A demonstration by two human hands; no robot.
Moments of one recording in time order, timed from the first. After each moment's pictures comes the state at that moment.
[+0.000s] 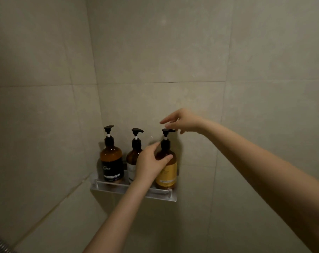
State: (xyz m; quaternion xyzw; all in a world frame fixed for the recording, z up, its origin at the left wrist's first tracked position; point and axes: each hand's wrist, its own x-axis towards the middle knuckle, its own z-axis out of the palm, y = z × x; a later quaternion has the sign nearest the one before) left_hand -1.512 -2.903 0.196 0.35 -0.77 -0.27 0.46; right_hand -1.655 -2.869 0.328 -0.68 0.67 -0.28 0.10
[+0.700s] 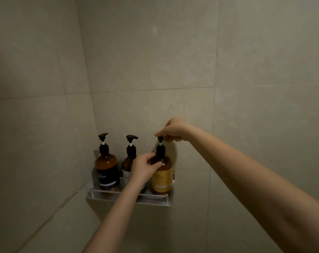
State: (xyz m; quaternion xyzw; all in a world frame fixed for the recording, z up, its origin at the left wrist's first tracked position) left_hand -1.510 -2.911 0.200 0.37 -0.75 -0.36 0.40; right_hand -1.643 -2.875 0.324 -0.54 0.75 -0.33 0.18
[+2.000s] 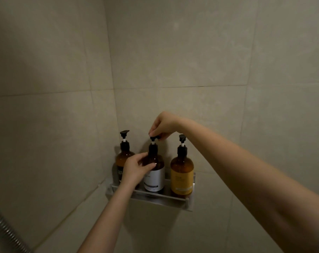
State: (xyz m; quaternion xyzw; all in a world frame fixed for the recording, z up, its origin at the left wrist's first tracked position) left_hand -1.444 -2.952 0.190 0.41 -0.71 -0.34 0.47; right_hand -1.587 -2.938 0.340 -0.67 0.65 -0.27 0.23
